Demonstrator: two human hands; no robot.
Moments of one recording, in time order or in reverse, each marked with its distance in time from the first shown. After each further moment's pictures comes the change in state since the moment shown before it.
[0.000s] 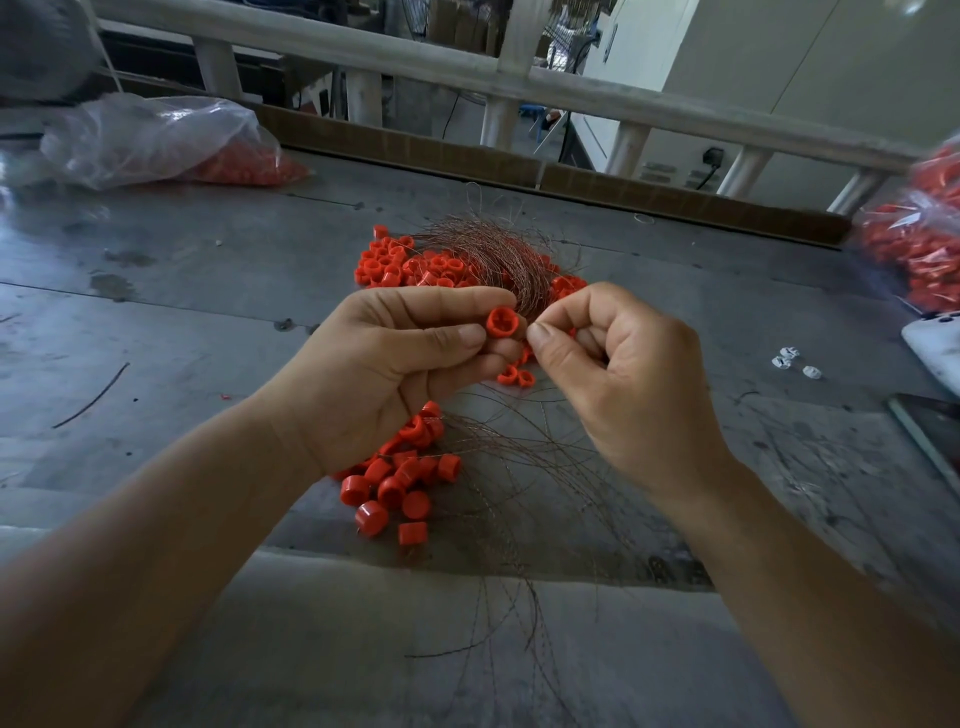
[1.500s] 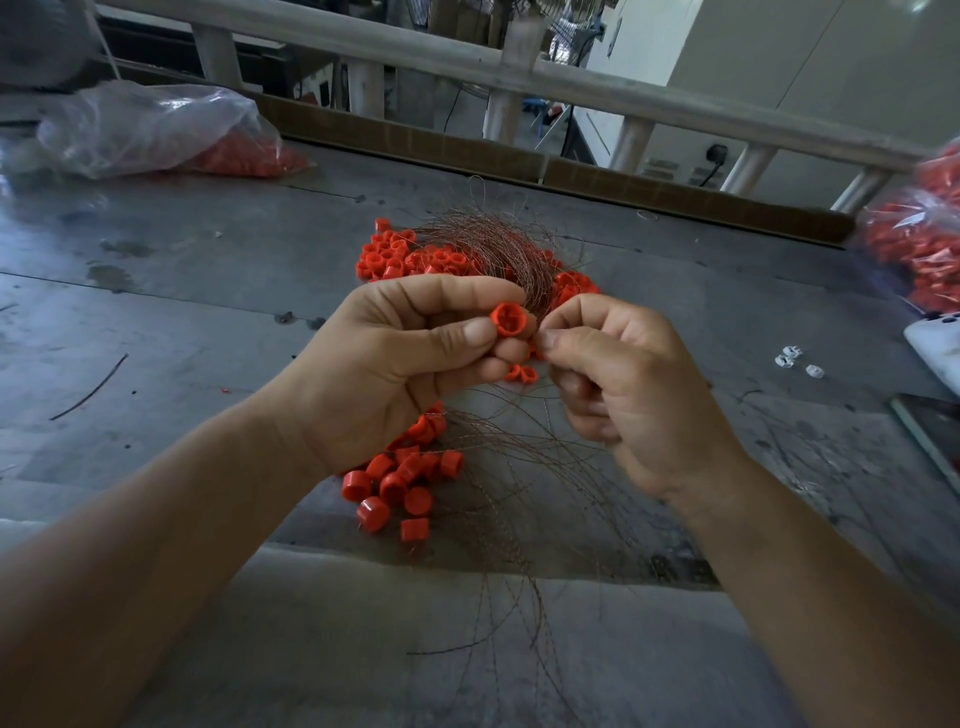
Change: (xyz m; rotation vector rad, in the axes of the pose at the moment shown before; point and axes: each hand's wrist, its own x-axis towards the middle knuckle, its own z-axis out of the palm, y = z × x) left_hand -0.001 -0.004 -0.001 -0.024 -0.101 0.090; right_hand 0.003 -0.004 -0.003 0.549 -0.192 0.473
